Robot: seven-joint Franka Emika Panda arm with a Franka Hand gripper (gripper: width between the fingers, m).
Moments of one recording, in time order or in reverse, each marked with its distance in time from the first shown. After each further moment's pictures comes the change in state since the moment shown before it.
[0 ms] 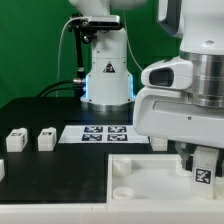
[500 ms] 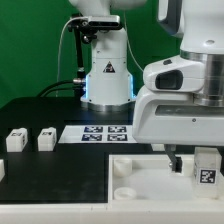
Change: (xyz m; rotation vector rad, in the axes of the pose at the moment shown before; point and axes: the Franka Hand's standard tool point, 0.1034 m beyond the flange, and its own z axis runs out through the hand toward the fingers) arm 0.002 0.002 -0.002 -0.002 0.009 -0.487
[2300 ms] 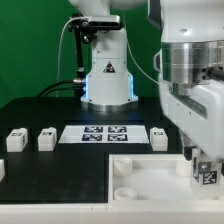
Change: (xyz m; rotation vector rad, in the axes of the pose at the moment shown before) arm 0.000 0.011 -0.013 0.054 -0.046 1.514
